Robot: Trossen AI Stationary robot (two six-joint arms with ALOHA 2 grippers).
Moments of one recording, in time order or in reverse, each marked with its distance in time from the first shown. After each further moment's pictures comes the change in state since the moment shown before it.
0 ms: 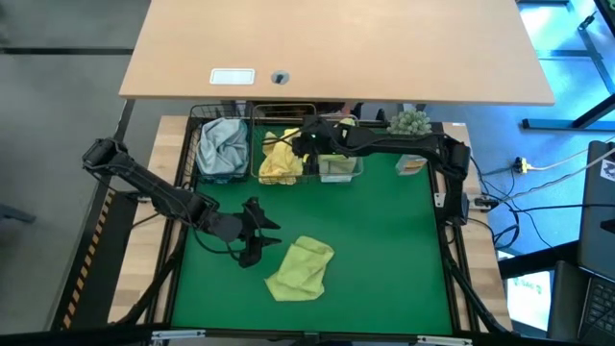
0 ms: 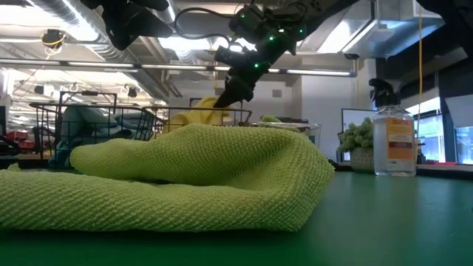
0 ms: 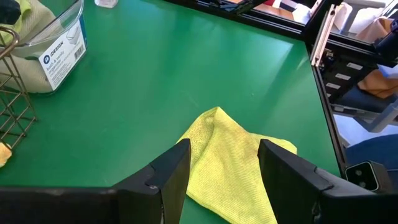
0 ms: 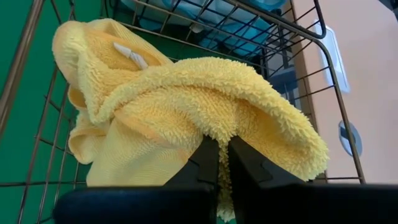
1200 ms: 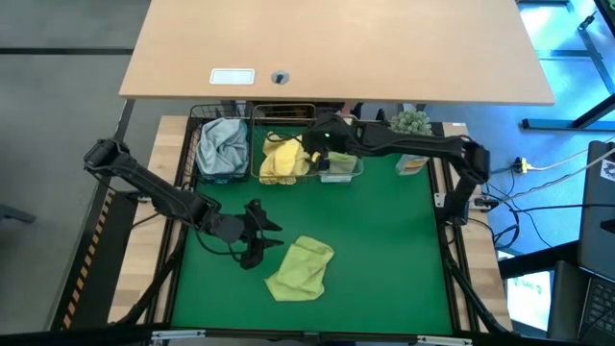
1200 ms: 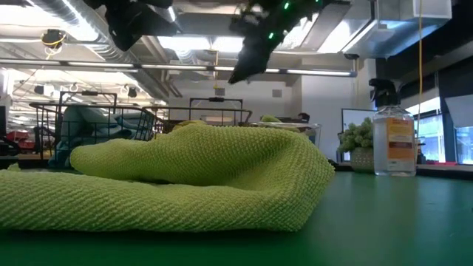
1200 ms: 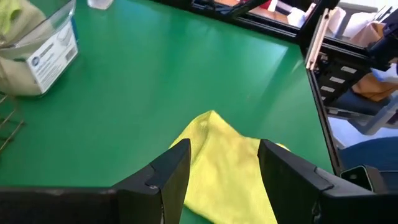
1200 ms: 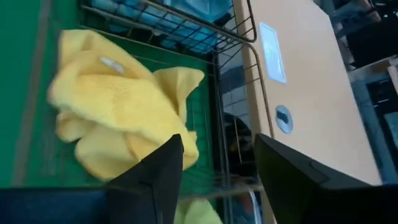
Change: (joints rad) left arm 0.000 0.024 0.000 0.040 0.010 -0.001; right arm 0.054 -0.163 0.000 -0.127 0.184 0.000
